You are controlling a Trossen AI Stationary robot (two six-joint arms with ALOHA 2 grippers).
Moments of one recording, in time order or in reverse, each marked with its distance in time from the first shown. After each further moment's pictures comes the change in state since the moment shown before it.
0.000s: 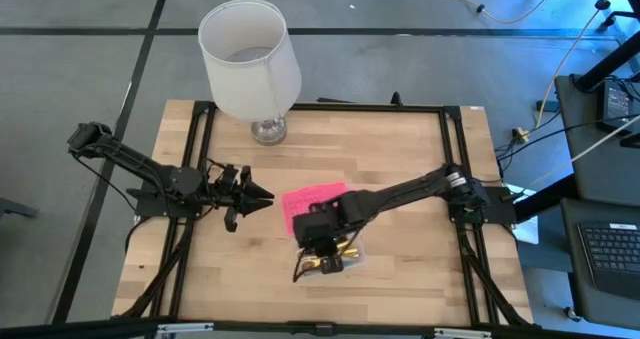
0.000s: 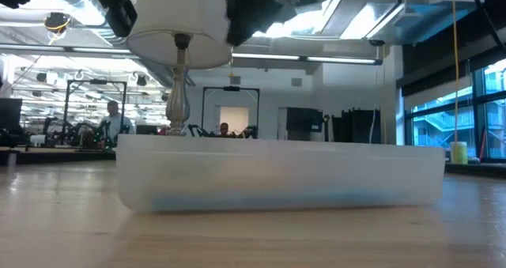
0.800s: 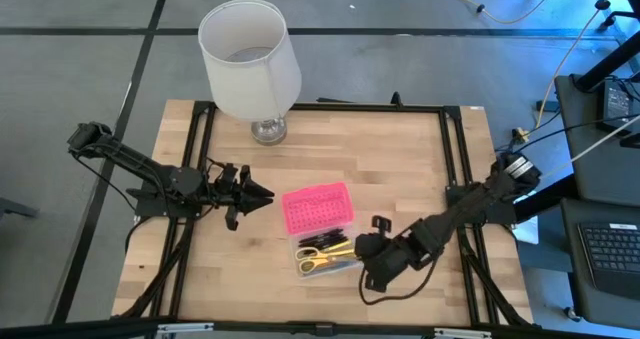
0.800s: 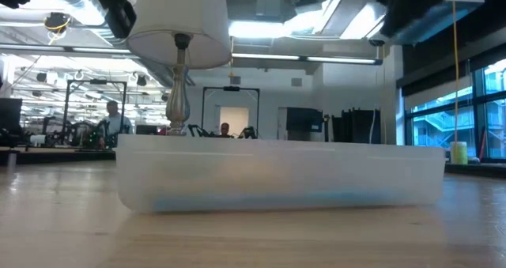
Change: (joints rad) left arm 0.000 0.000 0.000 -0.001 -0.031 -0.023; right arm 0.304 -0.469 -0.695 0.278 0.447 0.587
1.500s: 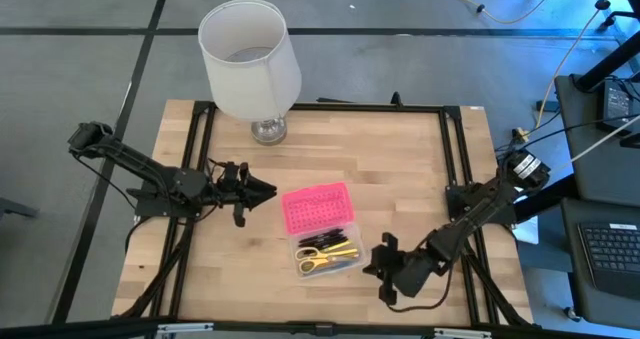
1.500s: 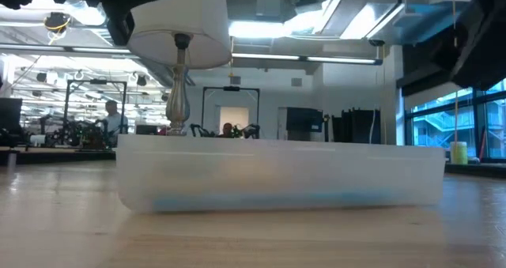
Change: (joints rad) left arm 0.001 0.041 0.000 0.005 -0.126 0.000; right arm 0.153 -0.064 -0.442 0.621 0.111 0.156
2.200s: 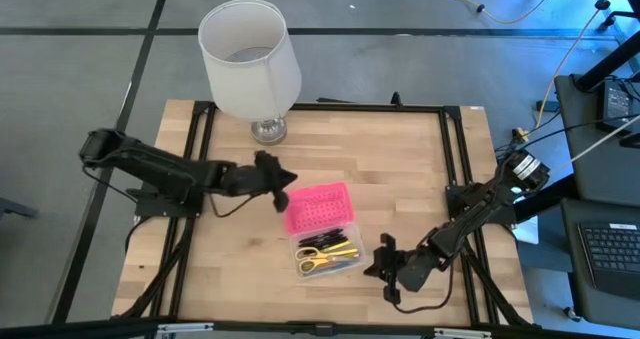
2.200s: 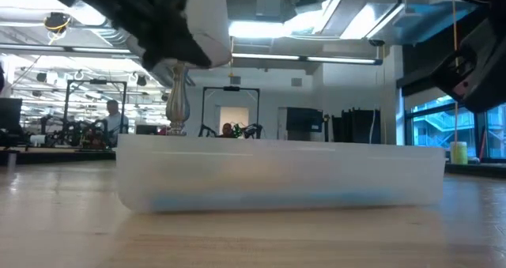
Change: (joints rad) left arm 0.245 0.378 0.298 -0.440 0.018 0.011; right arm 0.000 0.006 -0.135 0.238 -0.032 -0.102
